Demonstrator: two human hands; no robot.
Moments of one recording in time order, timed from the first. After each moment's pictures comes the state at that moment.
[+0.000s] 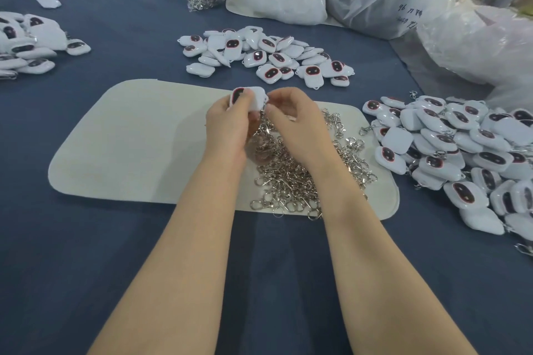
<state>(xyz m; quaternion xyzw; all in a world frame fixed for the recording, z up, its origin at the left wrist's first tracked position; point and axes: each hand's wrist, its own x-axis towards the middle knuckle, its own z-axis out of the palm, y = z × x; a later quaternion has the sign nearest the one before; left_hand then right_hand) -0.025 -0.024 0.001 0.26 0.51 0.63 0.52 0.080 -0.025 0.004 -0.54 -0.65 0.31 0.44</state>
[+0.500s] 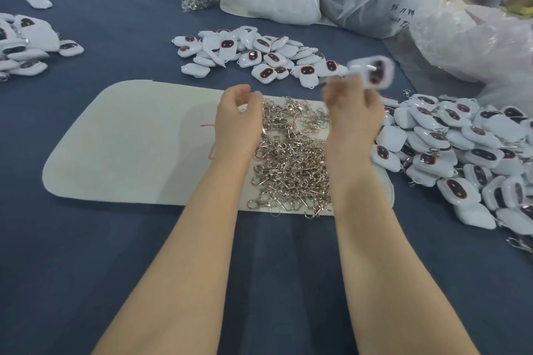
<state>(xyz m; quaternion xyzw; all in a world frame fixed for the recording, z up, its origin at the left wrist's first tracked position) -0.013 -0.030 0.003 0.40 0.56 0.58 0.43 0.111 -0.022 0.021 -0.48 -0.26 0.39 0.74</state>
